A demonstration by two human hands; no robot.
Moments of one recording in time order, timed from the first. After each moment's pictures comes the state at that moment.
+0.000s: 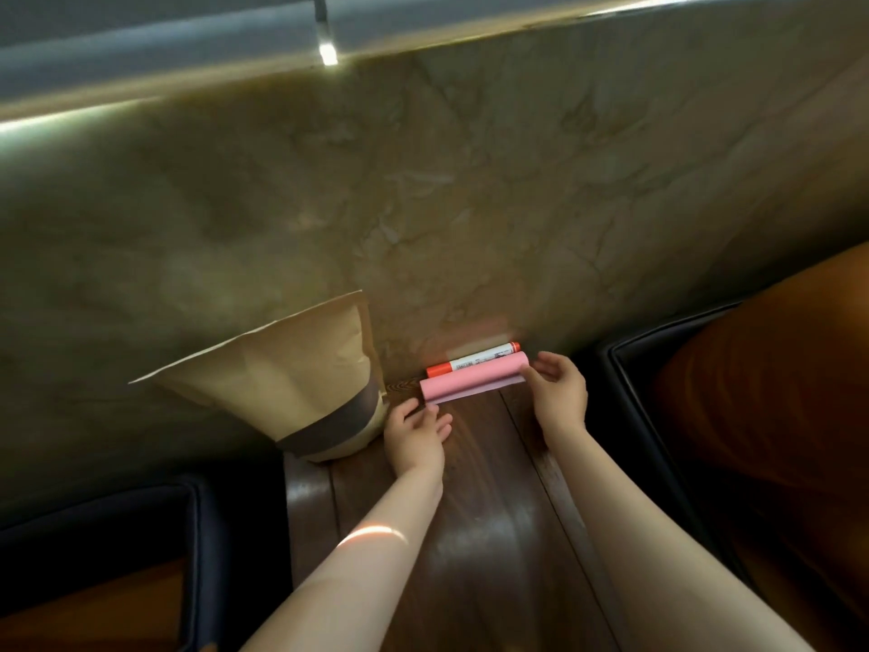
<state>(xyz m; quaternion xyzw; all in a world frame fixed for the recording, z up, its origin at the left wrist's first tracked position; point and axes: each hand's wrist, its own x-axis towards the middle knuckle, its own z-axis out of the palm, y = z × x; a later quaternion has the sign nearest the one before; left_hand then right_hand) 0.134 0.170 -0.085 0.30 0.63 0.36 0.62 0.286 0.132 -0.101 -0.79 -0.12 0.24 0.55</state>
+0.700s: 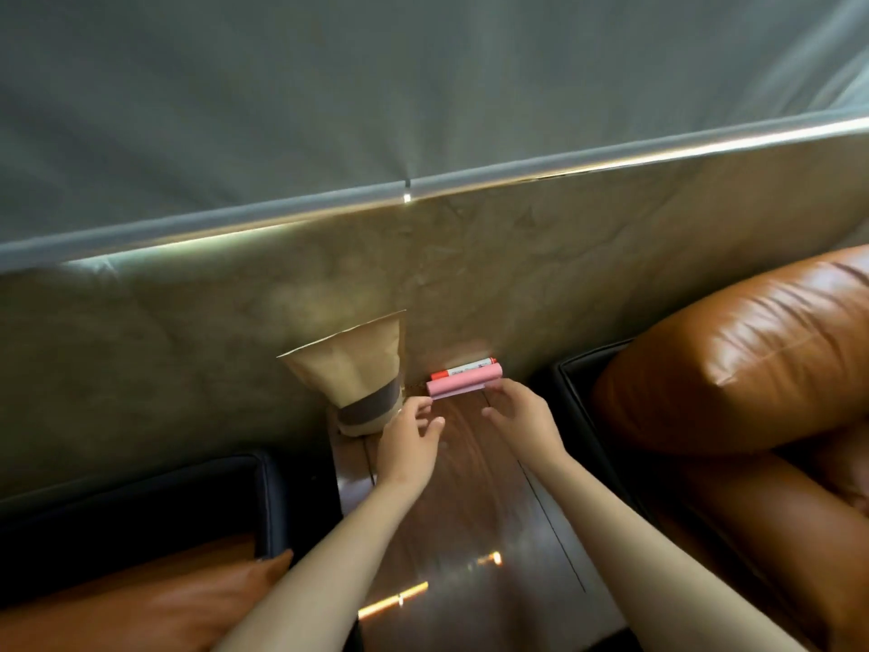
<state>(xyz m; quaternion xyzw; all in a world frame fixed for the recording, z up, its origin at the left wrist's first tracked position) 0.033 0.103 0.040 0.71 0.51 0.23 0.43 0.182 0.028 0.049 -0.81 -0.42 0.19 0.37</state>
